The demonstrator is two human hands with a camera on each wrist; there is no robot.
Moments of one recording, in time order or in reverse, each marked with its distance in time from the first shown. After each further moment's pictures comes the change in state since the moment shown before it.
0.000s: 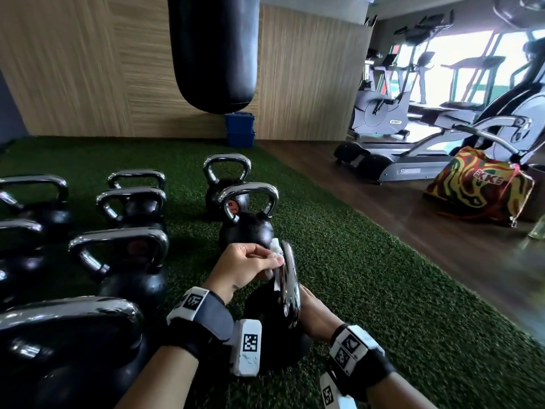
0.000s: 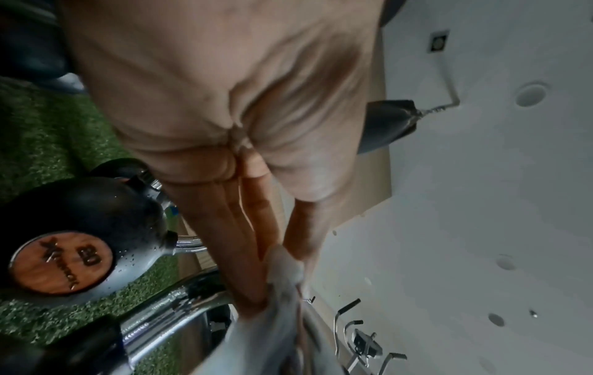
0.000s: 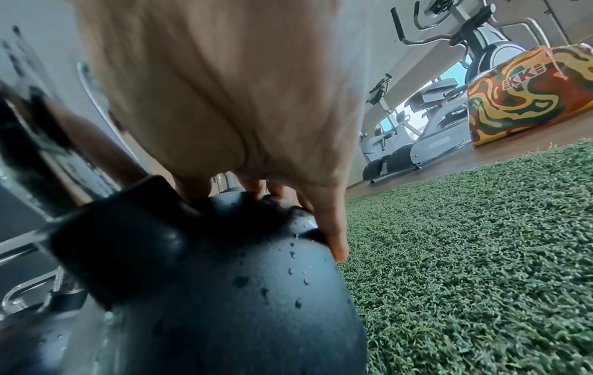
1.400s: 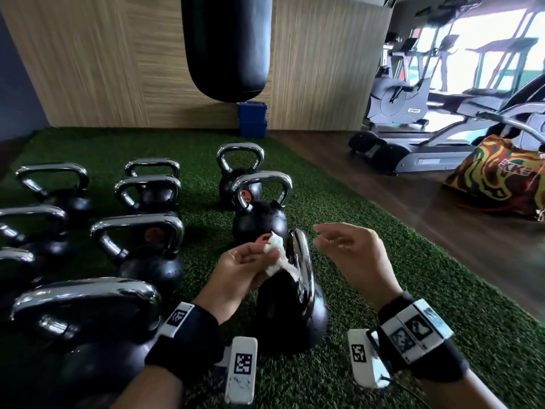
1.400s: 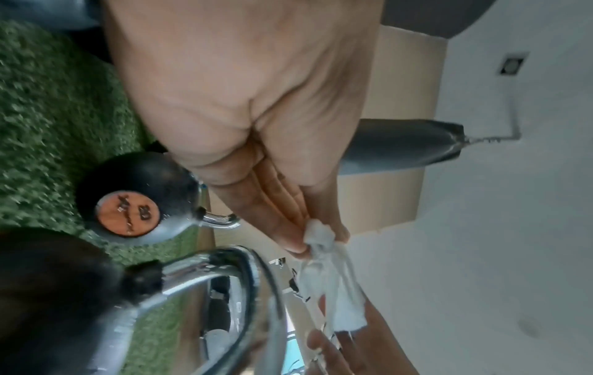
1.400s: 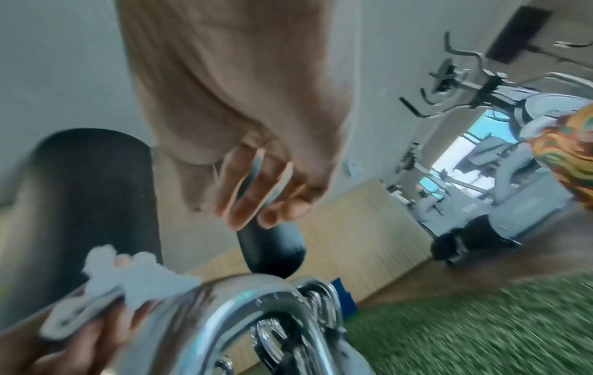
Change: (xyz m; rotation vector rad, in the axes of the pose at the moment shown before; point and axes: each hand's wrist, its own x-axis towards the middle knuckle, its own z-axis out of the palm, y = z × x) left_hand -0.049 -0.012 -0.013 -0.480 0.006 -0.045; right_hand -0.037 -0.062 -0.083 0.226 0.522 -0.235
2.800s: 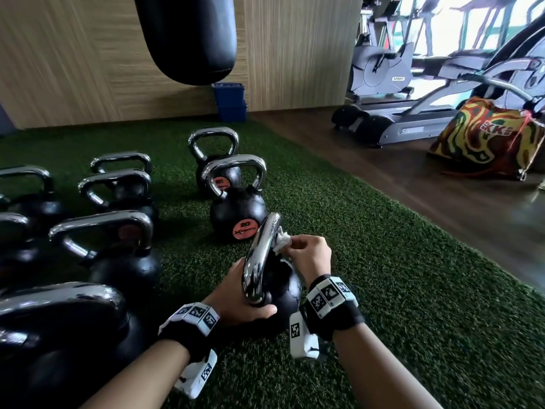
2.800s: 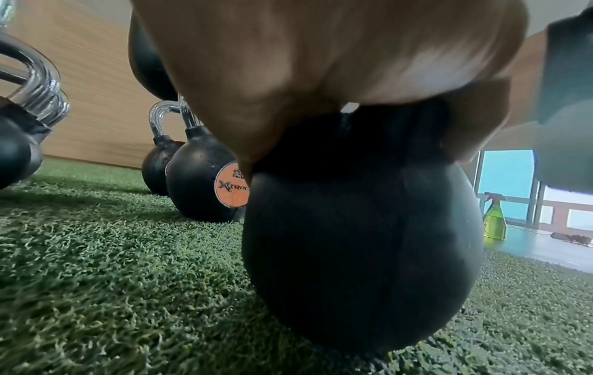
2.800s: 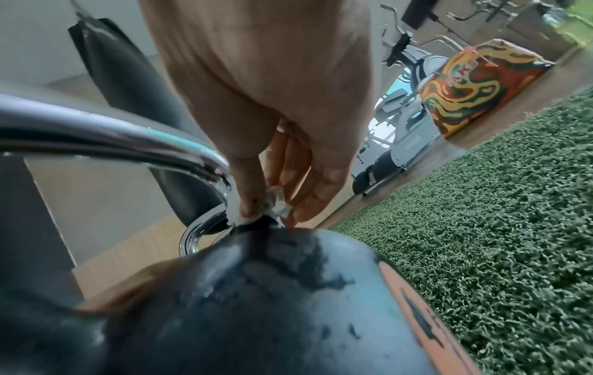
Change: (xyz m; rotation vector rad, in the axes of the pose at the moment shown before) left_hand 0.039 -0.101 -0.024 1.100 -0.313 0.242; right_hand 0.008 0.092 0.071 0.011 0.117 0.434
